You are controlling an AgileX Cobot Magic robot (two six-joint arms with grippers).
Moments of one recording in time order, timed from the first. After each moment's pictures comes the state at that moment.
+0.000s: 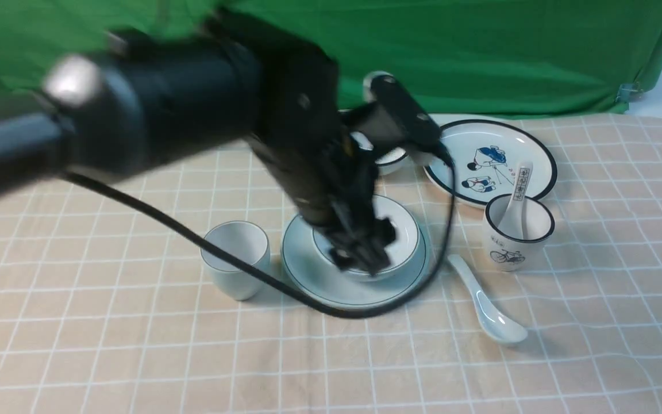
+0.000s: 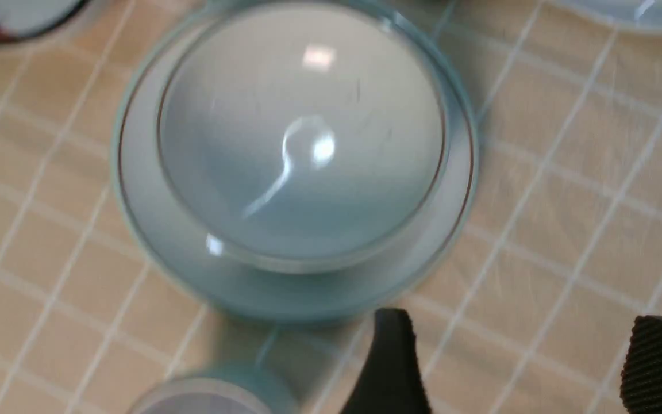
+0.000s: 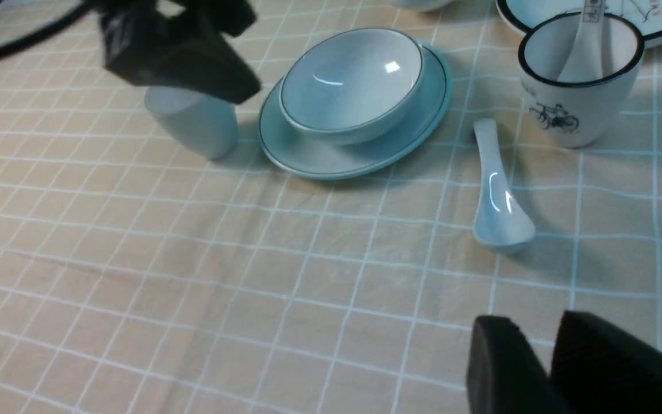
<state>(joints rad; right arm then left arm) 0.38 0.30 -0.46 0.22 0.60 0.11 -0.67 1.73 -1.47 -0.01 0.99 0.37</state>
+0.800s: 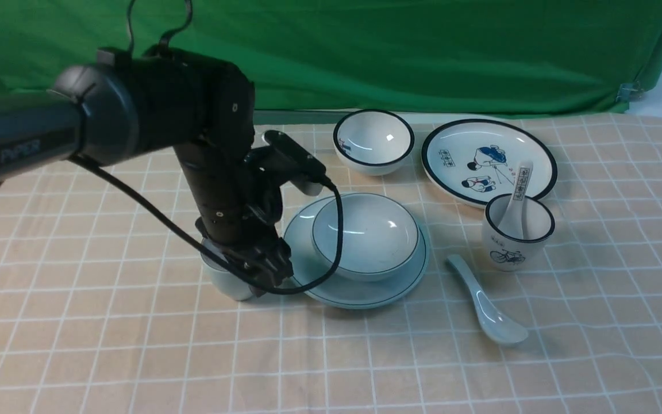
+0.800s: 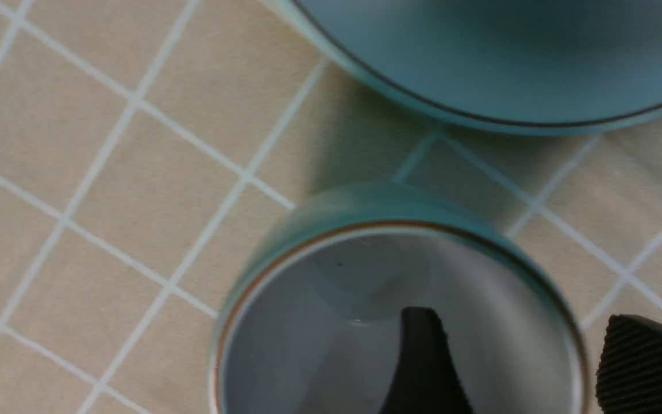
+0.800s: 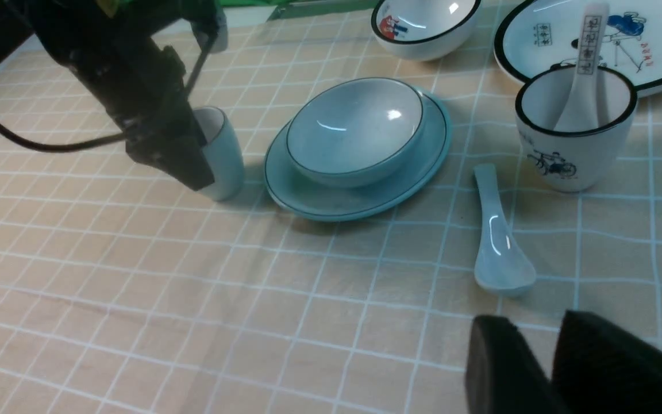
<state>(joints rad) 0.38 0.30 -0.46 0.22 0.55 0.11 -0.46 1.92 -1.43 0.00 1.03 0.40</state>
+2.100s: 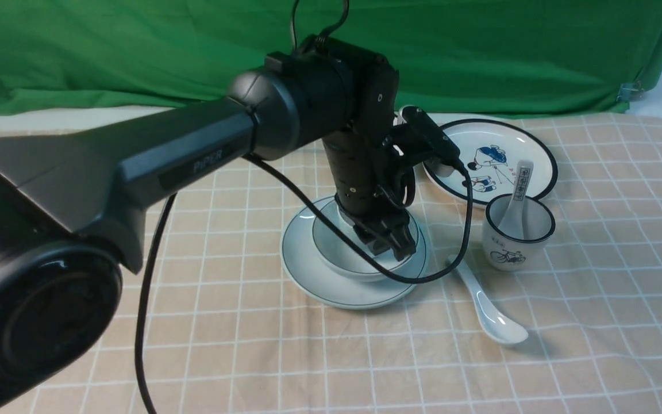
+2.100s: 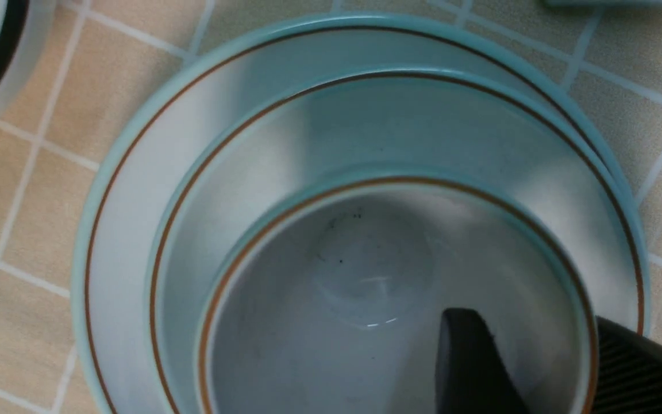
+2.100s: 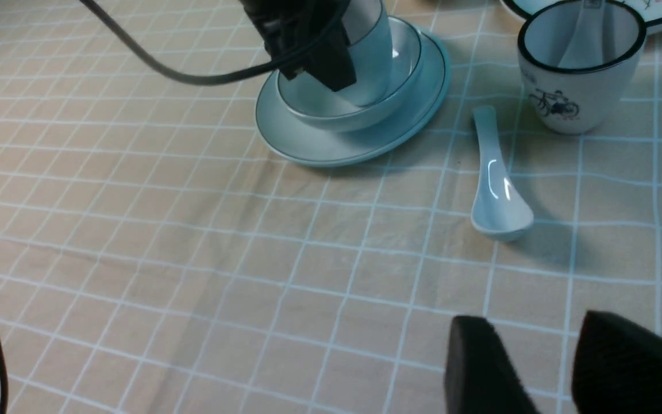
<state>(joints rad) 0.38 0.30 -0.47 0.22 0.63 0.11 -0.65 2.18 -1.89 -0.04 1.07 0.47</state>
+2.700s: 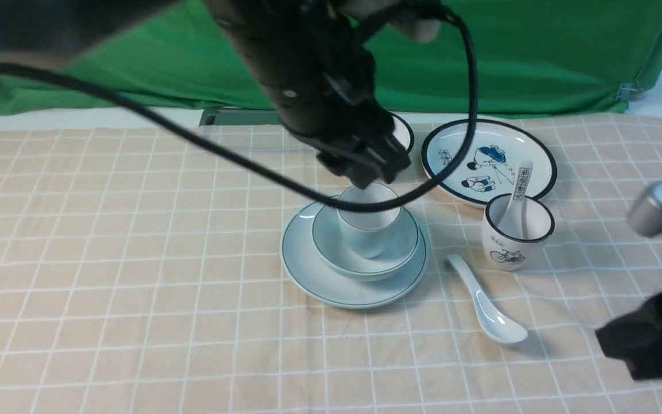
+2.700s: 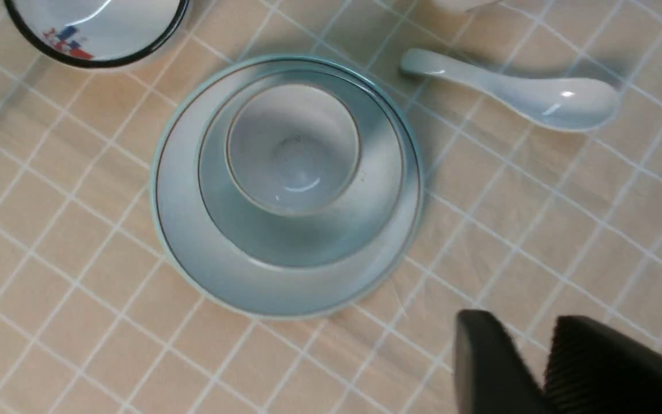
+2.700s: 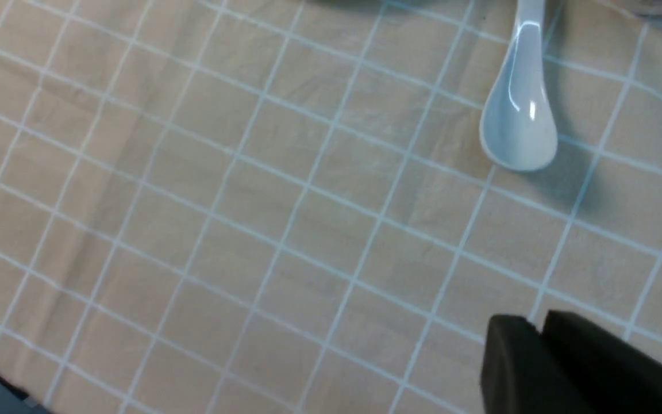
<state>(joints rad) 0.39 1.10 -0.92 0.21 0.86 -0.12 -0.67 1.58 -1.65 -0.08 1.18 0.25</state>
